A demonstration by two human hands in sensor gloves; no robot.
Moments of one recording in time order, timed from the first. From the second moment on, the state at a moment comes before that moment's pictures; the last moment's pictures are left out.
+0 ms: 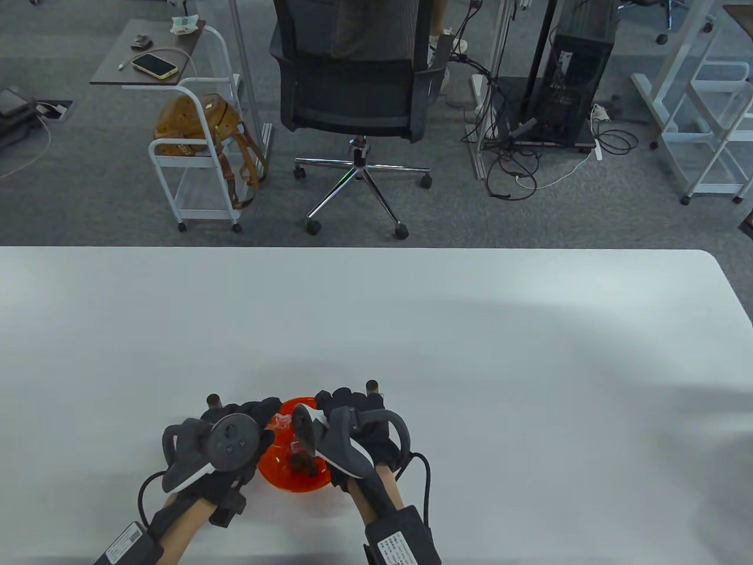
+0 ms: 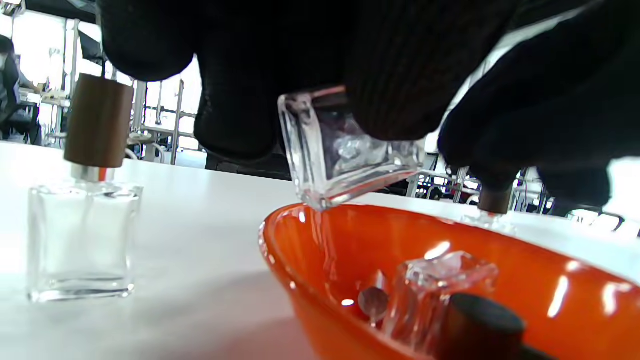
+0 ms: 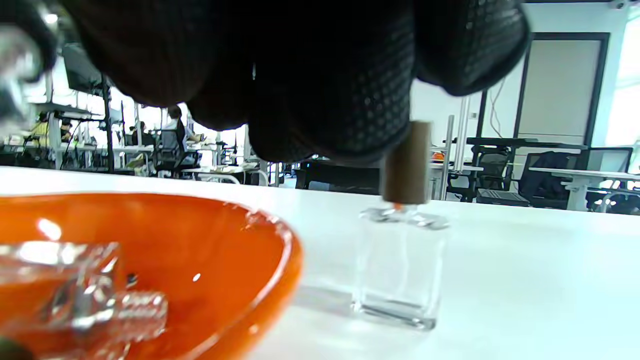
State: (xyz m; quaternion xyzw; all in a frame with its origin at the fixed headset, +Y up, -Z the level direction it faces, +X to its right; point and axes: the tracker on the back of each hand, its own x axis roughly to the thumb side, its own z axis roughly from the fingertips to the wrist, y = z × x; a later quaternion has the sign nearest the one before) left_hand -0.225 -0.701 -0.282 0.05 -0.14 0.06 0.99; right_hand -0.051 -0.701 -0.304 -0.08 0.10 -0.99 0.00
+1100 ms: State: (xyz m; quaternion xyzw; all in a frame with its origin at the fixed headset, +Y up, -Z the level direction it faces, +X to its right) left_hand -0.311 -0.682 -0.297 0.10 0.00 0.16 0.98; right_hand -0.011 -0.688 -0.301 -0.05 0.09 -0.99 -0.07
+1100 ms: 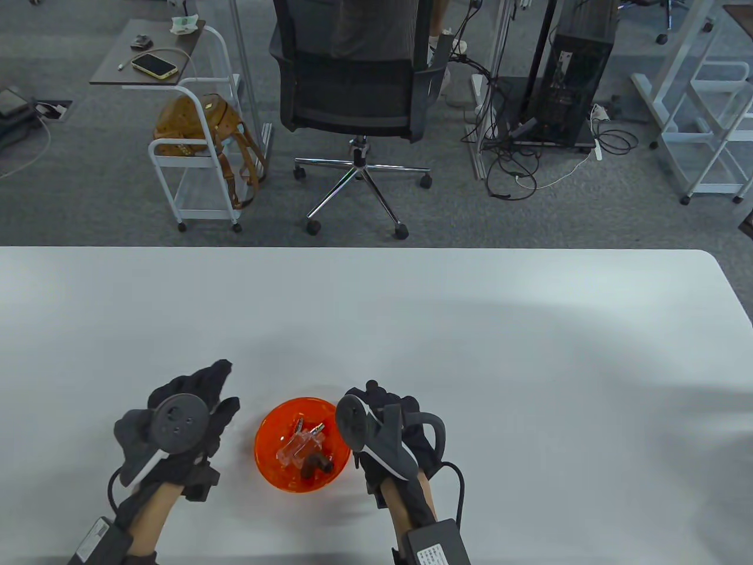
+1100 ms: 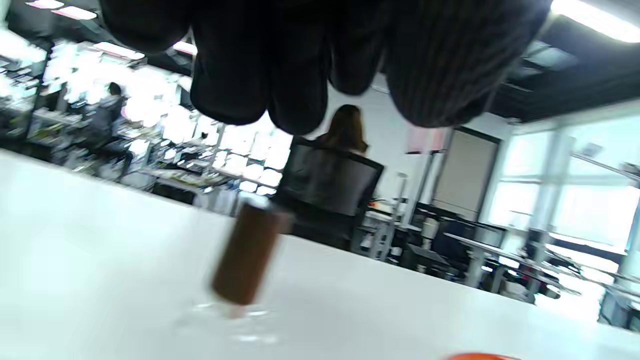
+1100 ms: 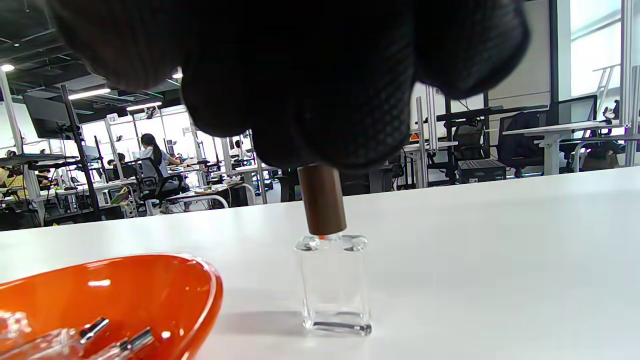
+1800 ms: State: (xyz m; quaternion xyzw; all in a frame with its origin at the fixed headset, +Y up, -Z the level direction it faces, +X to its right) left_hand -0.344 -0.754 -0.327 -0.04 0.03 0.23 0.97; right_hand -0.014 -0.690 -0.299 -0.06 0.07 -0.99 -0.06
